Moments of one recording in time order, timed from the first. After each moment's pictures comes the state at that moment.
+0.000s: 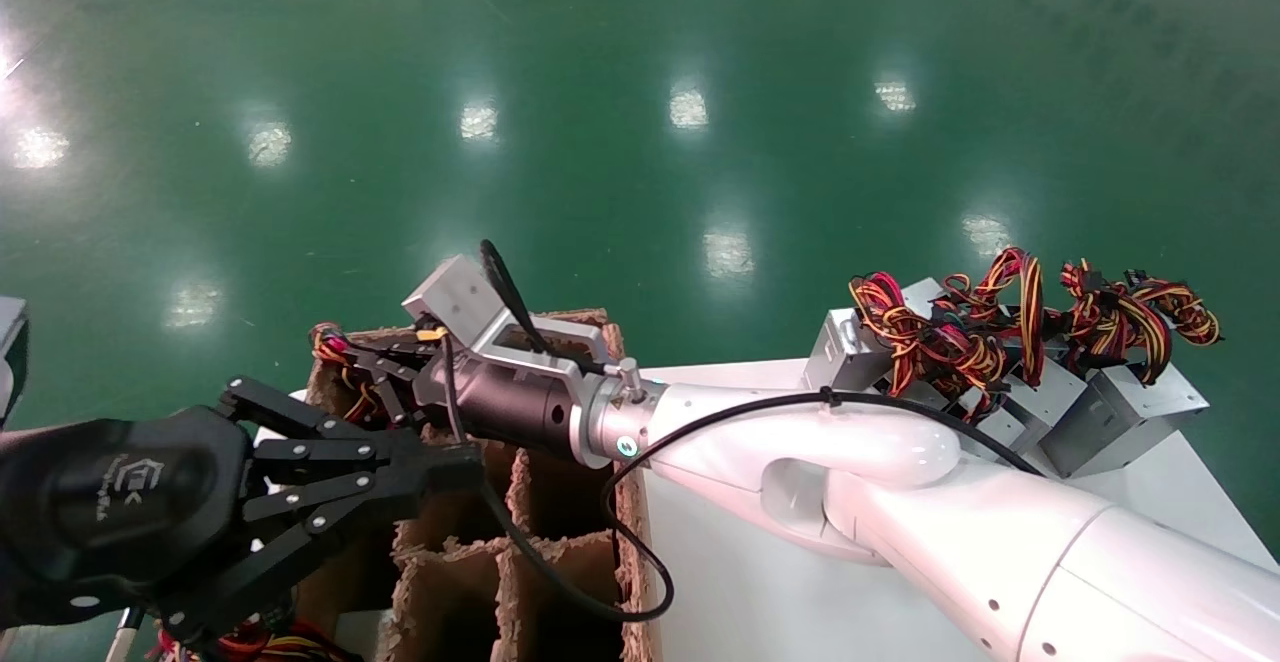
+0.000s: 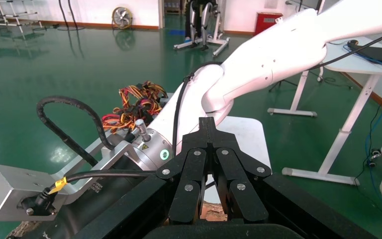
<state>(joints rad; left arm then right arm) -1.10 0.55 0.43 -1.24 0.61 1.43 -0.10 1.52 -1.38 -1.46 0.75 -0.21 -0.52 -0.30</state>
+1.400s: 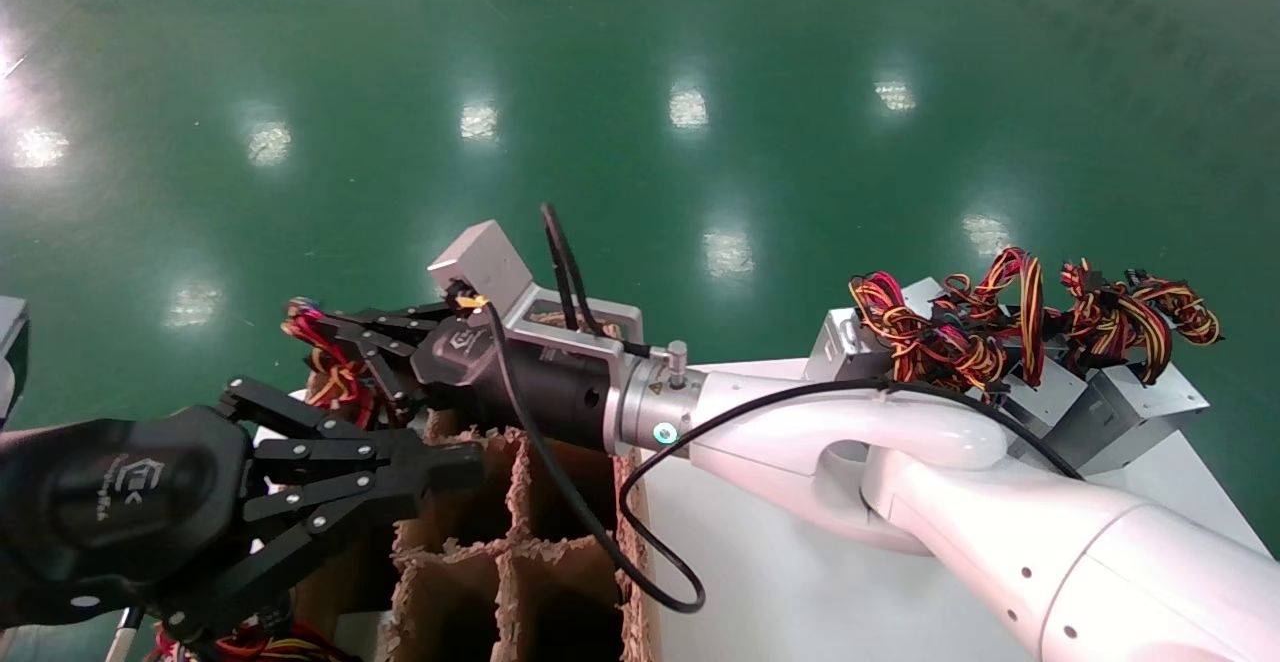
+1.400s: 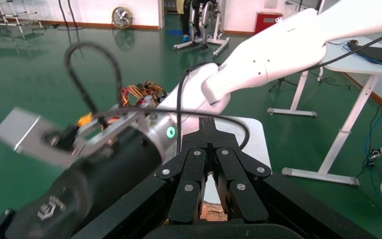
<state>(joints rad) -1.10 0.55 0.43 -1.24 0.61 1.43 -0.10 1.51 -1.35 -1.44 0.64 -0.03 -0.84 -0.41</state>
